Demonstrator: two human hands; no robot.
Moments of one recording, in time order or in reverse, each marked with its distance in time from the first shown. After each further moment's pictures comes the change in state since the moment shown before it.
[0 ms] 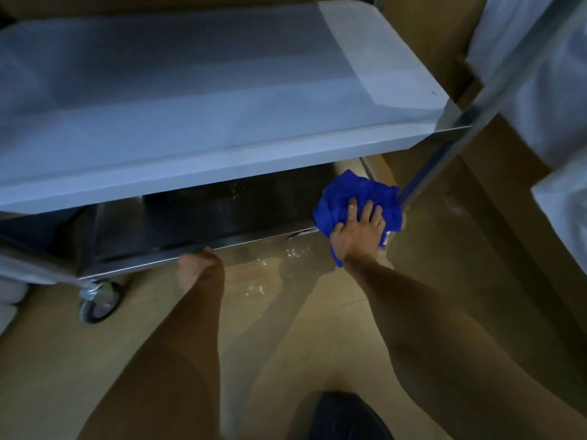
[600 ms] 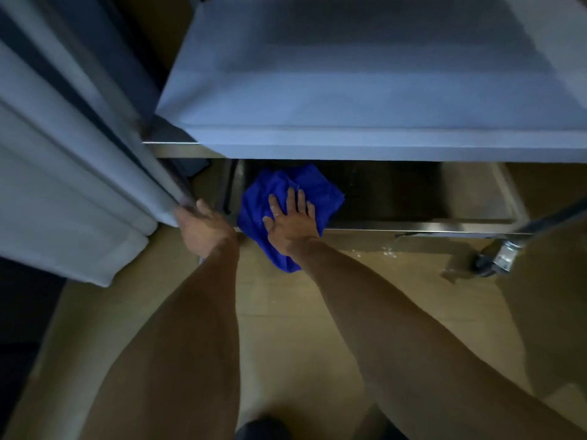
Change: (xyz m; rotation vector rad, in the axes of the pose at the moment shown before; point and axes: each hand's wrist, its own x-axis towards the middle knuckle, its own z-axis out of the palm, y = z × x) left_hand 0.125 -0.063 -0.146 -0.329 0.487 0.066; right_hand -0.125 -0.314 0.026 0.034 -0.258 -0.714
